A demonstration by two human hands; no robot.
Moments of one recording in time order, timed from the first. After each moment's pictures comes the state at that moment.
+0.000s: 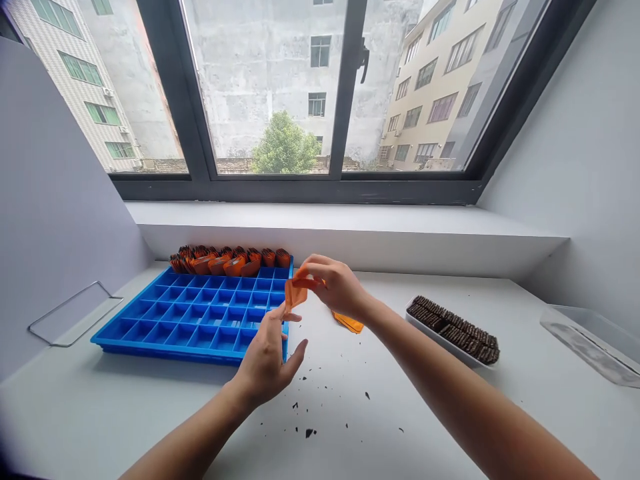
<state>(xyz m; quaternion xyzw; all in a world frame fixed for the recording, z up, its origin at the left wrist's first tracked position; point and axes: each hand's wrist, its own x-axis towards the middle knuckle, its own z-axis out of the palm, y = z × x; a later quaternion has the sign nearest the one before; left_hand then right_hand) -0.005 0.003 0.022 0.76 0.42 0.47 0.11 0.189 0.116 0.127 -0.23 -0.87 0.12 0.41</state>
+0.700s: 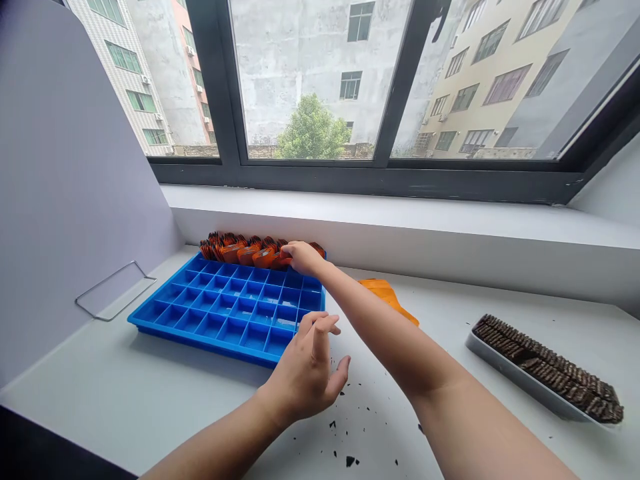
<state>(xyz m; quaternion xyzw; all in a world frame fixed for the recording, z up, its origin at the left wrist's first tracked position) -0.004 0.006 0.020 0.79 0.42 0.43 0.10 0.020 0.268 0.066 -0.31 -0.93 0.05 0.19</state>
